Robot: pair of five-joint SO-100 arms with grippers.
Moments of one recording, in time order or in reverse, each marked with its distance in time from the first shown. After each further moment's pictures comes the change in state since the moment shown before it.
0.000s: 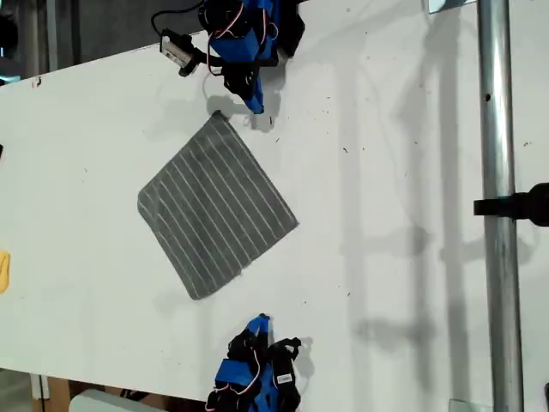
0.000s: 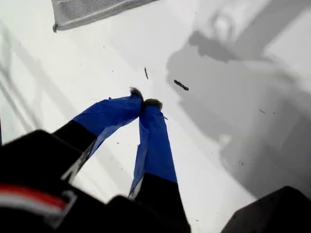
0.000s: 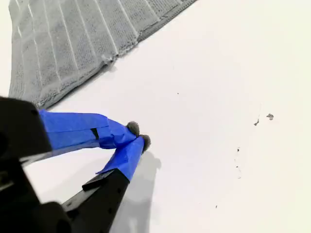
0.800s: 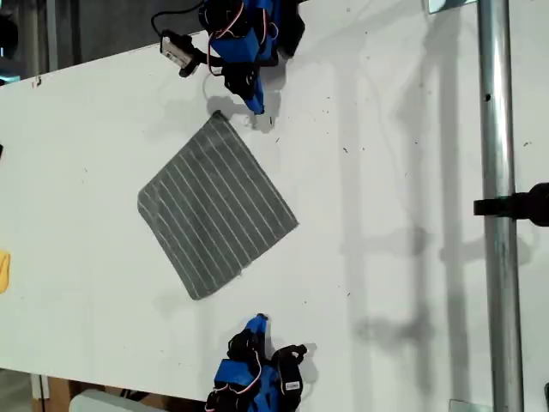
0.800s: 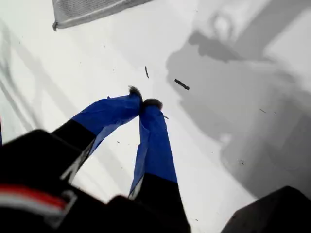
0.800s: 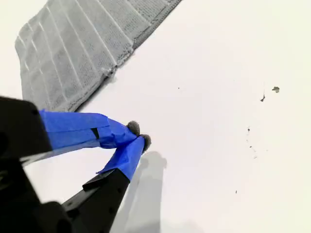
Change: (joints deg) arm 0 -1.4 0.0 0.0 0.0 13.1; arm 1 -0.3 0.0 0.0 0.0 0.0
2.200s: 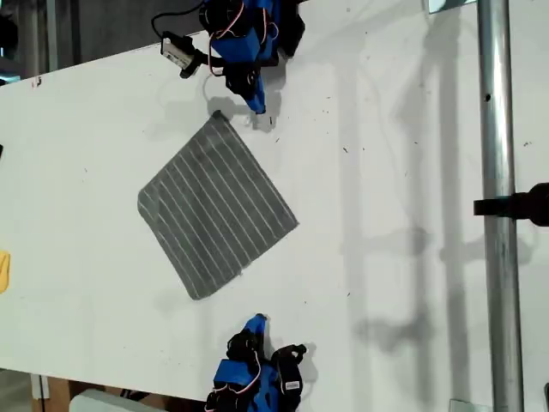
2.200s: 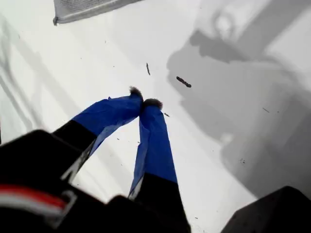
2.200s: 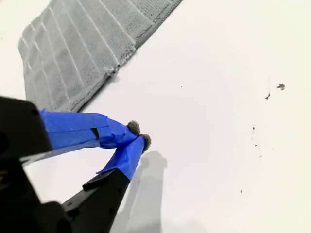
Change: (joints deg) arm 0 -1.0 0.0 0.0 0.0 1.1; arm 1 -0.8 0.0 0.0 0.0 0.0
